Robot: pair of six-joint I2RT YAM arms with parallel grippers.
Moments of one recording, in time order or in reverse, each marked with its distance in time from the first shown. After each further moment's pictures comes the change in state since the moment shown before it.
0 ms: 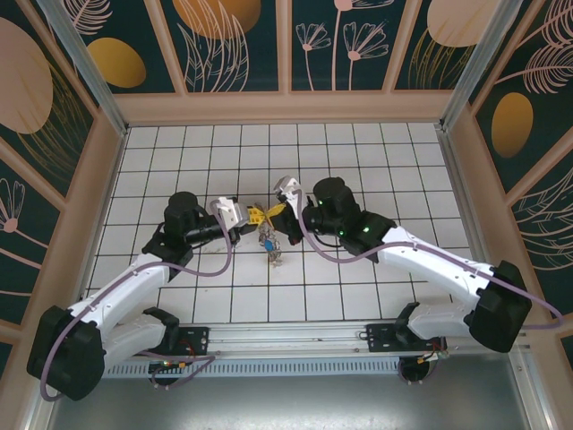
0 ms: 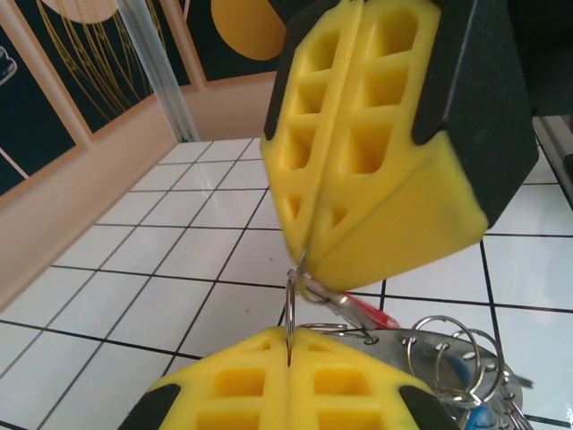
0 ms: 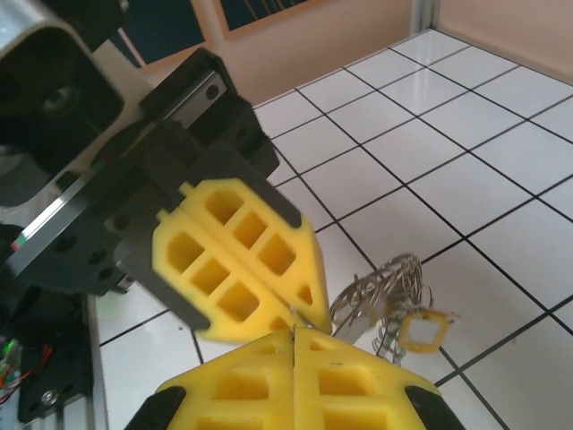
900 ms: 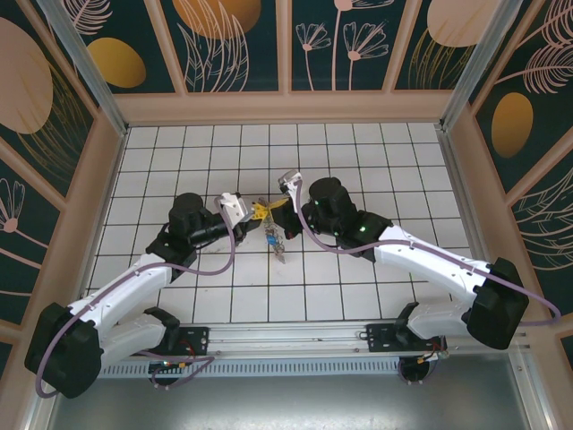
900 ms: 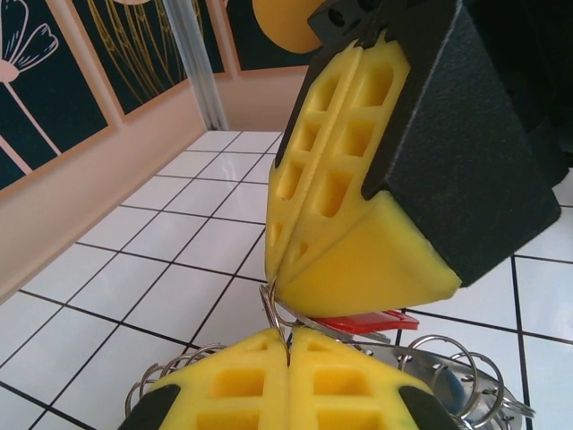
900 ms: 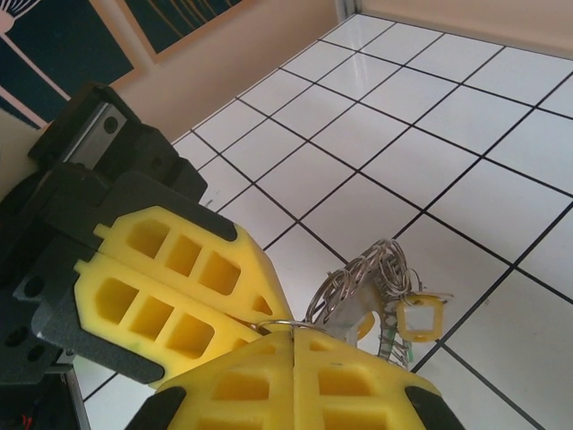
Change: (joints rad) left arm -0.070 0.002 0.014 0.015 -0.159 -0.072; right arm 0.009 0.018 0.014 -0.008 0.146 0.180
